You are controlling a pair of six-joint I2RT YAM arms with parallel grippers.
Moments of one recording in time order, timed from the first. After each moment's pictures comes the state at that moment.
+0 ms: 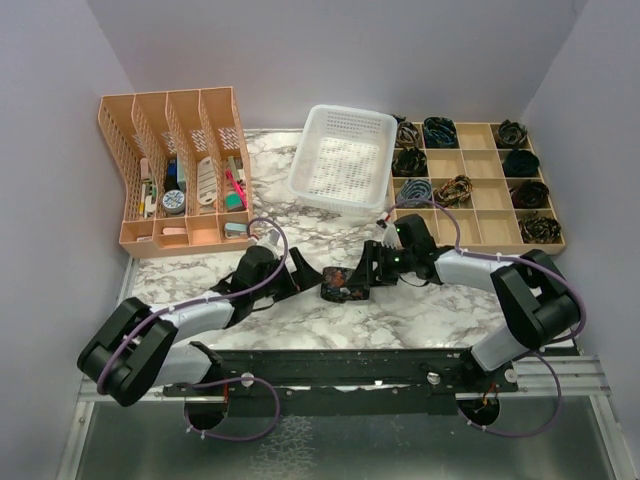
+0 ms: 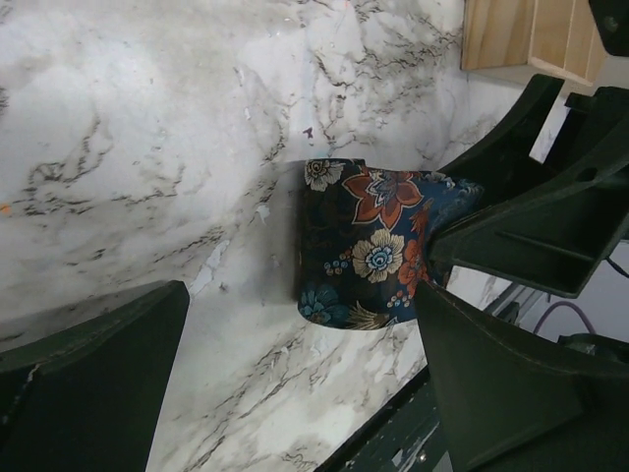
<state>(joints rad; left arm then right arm) -0.60 1.23 0.31 0.34 0.20 -0.94 0.50 1.56 0.66 0.06 -0.57 0.56</state>
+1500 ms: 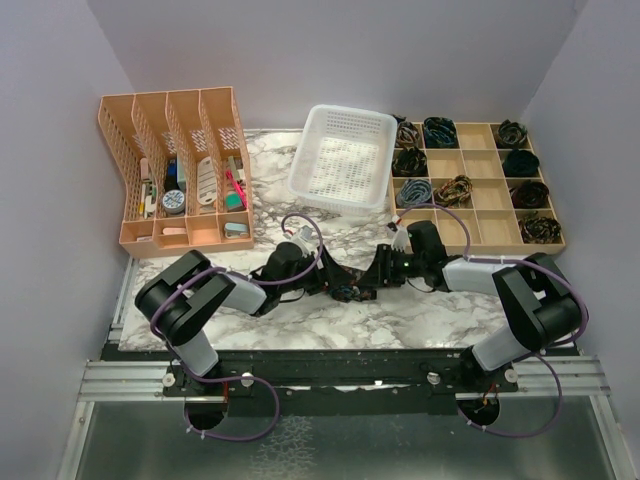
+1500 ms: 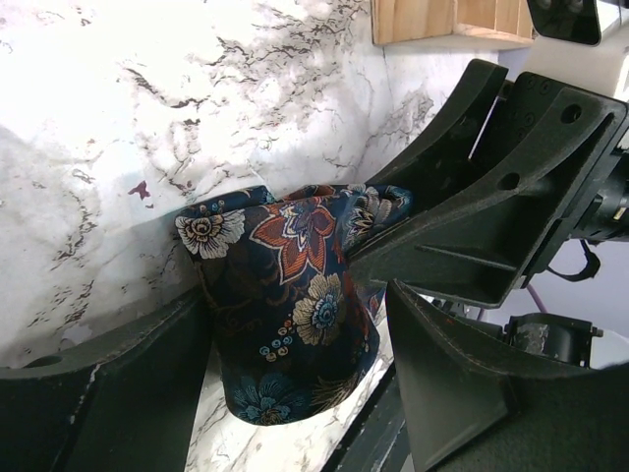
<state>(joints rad) -0.73 1.66 0.45 0.75 0.29 -1.05 0.43 1.55 0.54 0.21 -0.60 0.53</state>
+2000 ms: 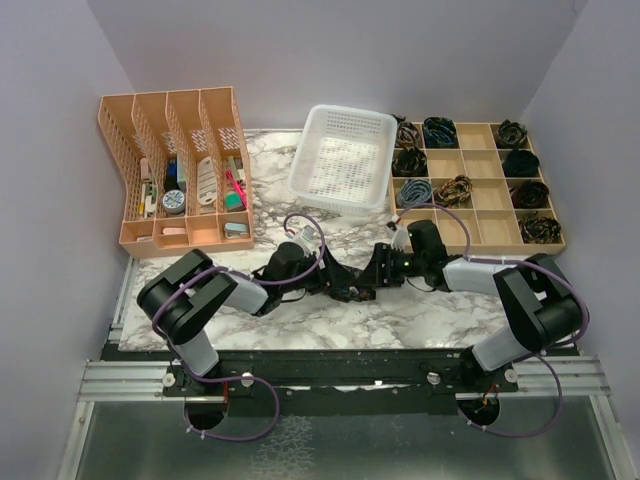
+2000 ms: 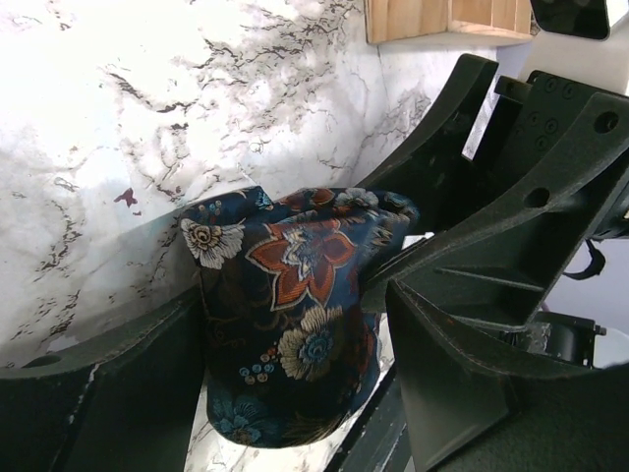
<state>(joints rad) -0.74 1.68 0.46 0.77 0.29 -1.04 0.43 1.54 0.53 0.21 -0.62 0.54</state>
